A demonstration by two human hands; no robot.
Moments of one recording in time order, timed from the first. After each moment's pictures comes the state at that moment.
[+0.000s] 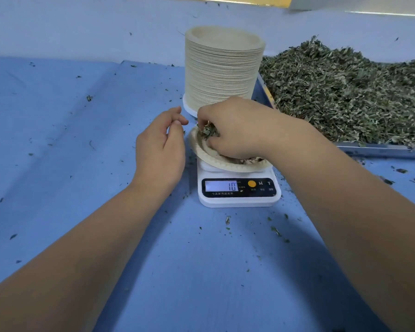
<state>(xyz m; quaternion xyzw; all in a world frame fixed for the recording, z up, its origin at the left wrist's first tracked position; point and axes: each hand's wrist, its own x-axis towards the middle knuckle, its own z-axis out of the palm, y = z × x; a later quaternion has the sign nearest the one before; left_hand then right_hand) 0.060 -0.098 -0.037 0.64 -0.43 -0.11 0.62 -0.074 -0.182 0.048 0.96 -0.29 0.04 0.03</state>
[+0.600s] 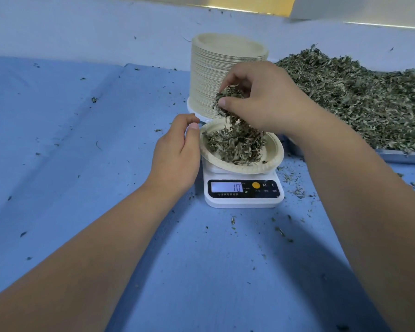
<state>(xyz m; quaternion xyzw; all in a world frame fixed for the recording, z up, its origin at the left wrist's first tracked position) 0.052 -0.096 -0.037 0.67 -0.48 -0.11 0.55 -0.091 -0.195 0.075 0.89 -0.33 0.28 -0.12</state>
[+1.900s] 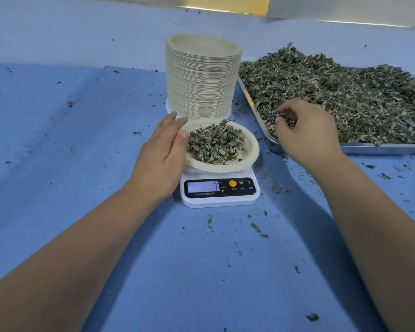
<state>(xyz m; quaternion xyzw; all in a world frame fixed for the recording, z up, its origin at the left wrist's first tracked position) 0.044 -0.093 -0.035 0.66 -0.56 -0.14 0.49 -0.201 -0.223 0.015 0.80 -0.52 0.32 0.00</state>
